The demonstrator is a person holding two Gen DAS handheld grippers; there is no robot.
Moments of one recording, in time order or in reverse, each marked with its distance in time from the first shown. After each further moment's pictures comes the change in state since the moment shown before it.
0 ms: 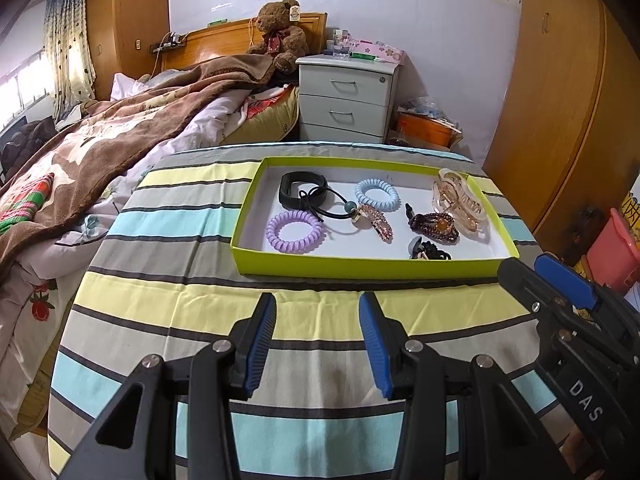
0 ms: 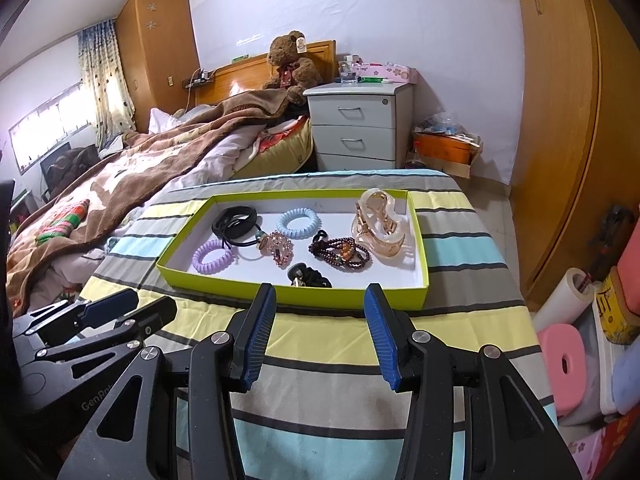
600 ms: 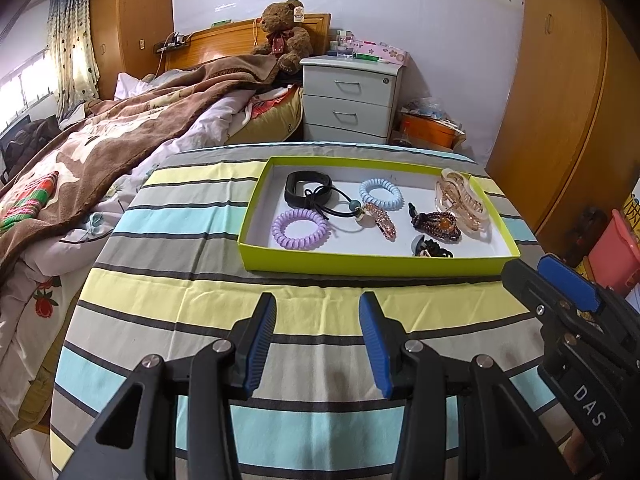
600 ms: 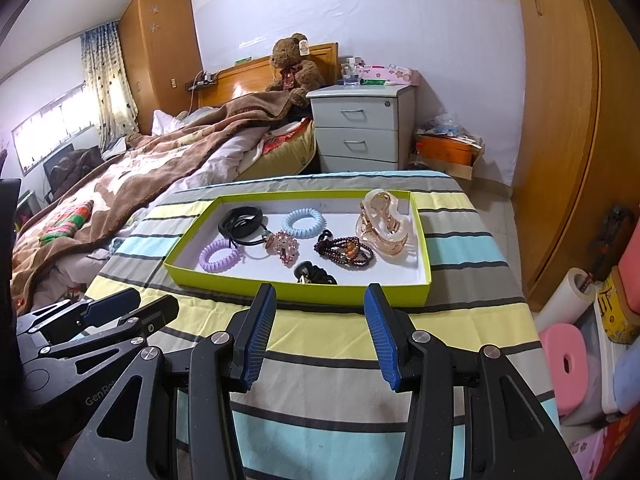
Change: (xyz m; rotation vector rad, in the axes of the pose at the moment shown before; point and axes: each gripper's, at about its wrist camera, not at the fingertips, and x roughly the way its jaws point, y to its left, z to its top) left arm -0.004 0.003 0.000 -0.005 0.001 0.014; right arm -0.008 0.004 -0.003 -0.004 -0.007 0.014
